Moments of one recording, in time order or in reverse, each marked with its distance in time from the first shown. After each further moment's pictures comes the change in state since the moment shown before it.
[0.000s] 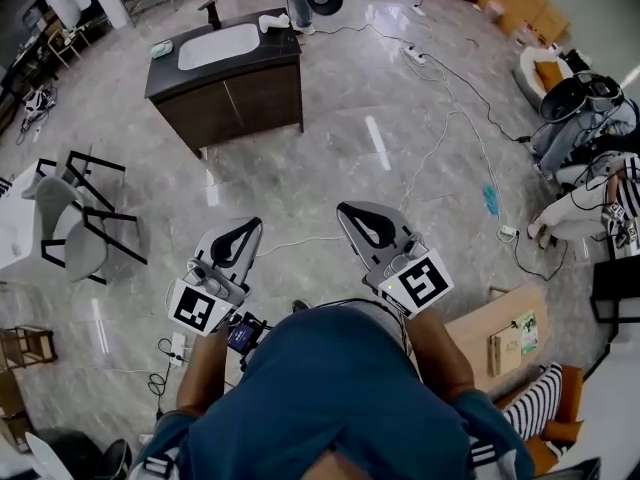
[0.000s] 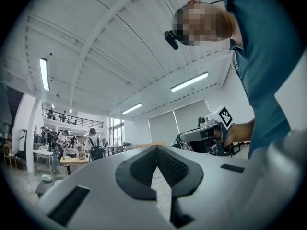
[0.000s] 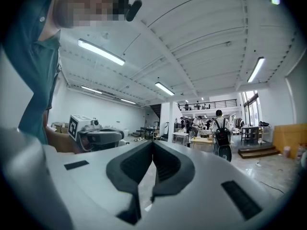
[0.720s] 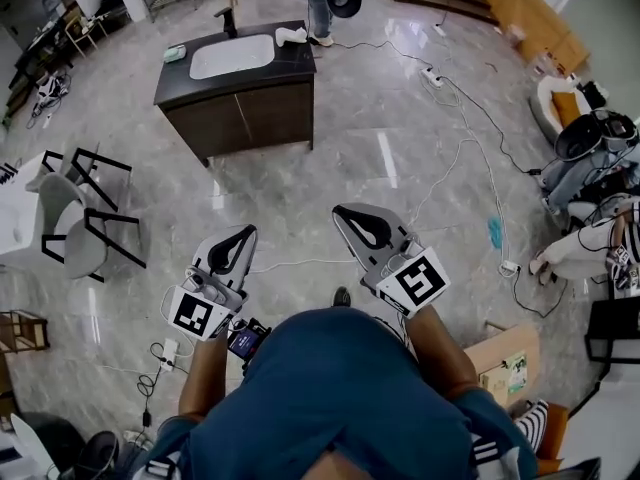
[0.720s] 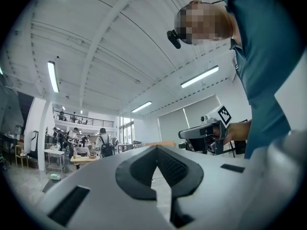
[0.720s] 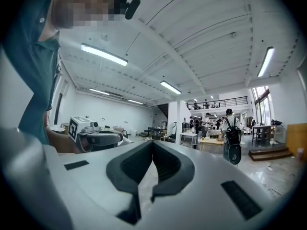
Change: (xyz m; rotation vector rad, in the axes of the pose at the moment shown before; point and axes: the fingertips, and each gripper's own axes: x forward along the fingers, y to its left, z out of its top) left arm 0.051 0.061 -0.017 -0.006 0.011 0.123; right arm 0.064 -0.074 -0.007 0.013 0.004 0.123
